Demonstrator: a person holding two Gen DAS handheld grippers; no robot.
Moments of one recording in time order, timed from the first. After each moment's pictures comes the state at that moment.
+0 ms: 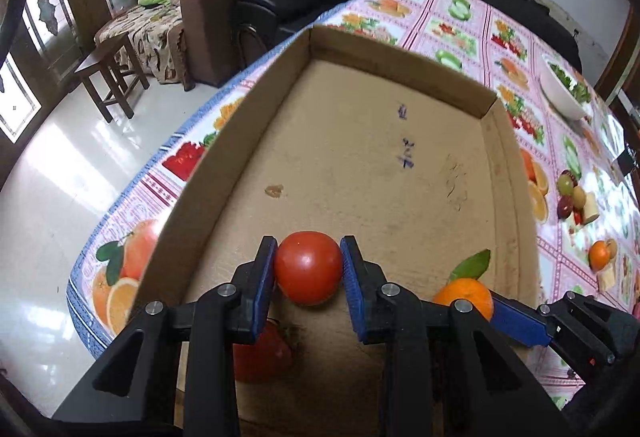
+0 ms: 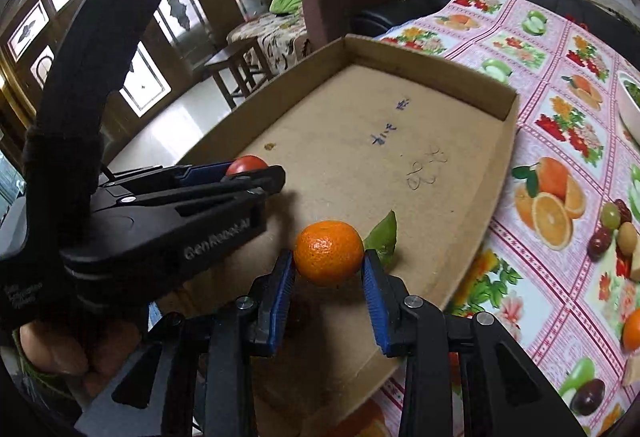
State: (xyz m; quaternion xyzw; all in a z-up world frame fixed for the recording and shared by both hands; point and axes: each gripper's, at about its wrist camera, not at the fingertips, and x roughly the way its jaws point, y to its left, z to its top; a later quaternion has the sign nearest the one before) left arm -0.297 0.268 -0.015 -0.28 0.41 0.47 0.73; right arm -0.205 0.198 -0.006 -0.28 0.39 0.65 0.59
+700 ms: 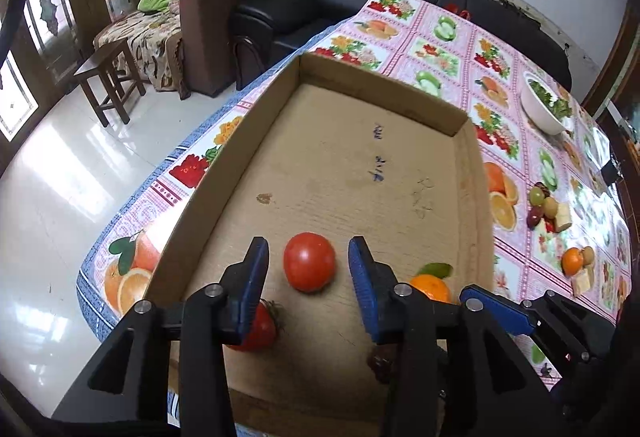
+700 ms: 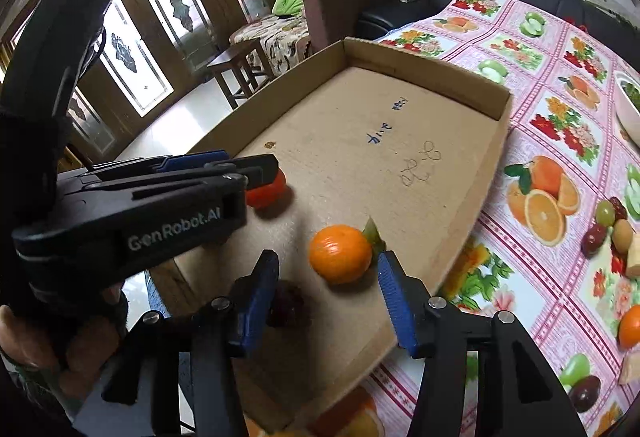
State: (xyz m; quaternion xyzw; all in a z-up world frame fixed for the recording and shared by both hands) left arm -0.301 0.249 0.019 -0.29 0.38 0.47 0.74; right arm -0.196 0.179 0.002 -0.27 0.39 0.66 0.59
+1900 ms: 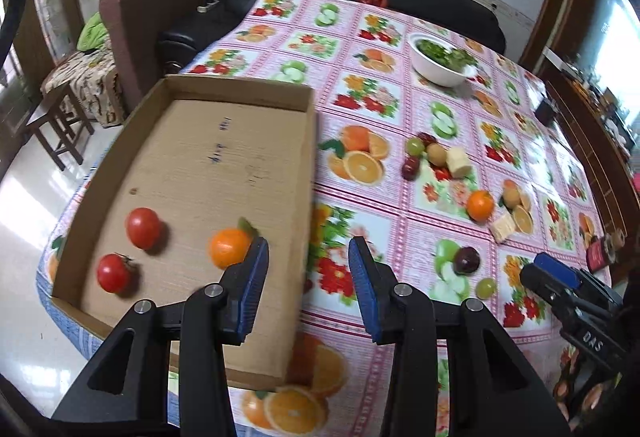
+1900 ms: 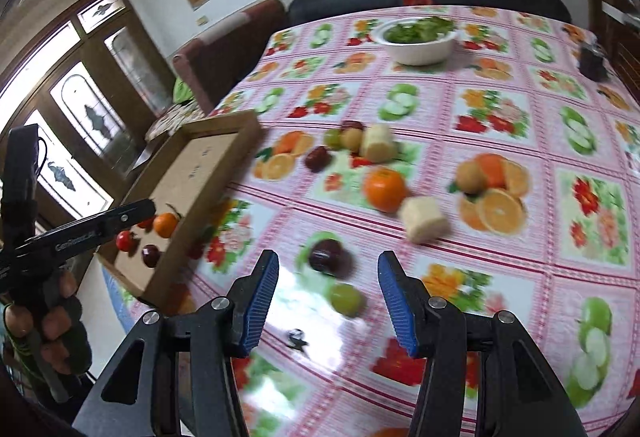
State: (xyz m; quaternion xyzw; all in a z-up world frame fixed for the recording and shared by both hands) left arm -0.220 0.153 0.044 -0.24 0.40 0.38 0.80; right arm -0.036 -0.008 0.031 -0.11 0.42 0.53 0.73
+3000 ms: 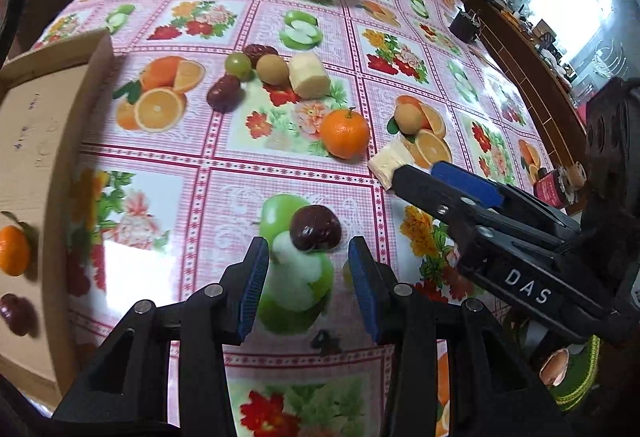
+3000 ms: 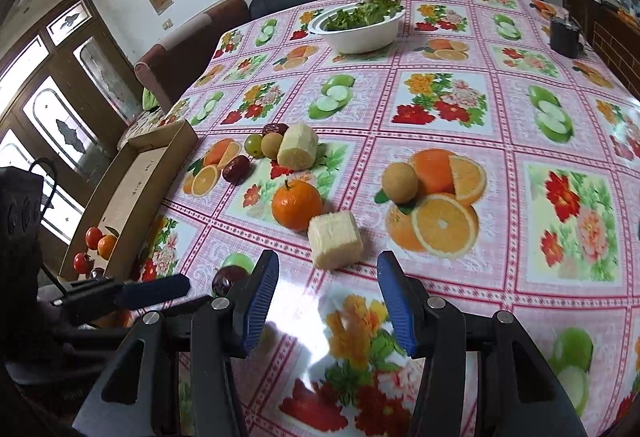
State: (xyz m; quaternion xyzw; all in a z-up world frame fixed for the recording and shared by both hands) left arm -0.109 0.102 -0.009 -0.27 0.47 0.20 0.81; right arm 0.020 0.005 0.004 -0.11 0.44 0.49 0.74
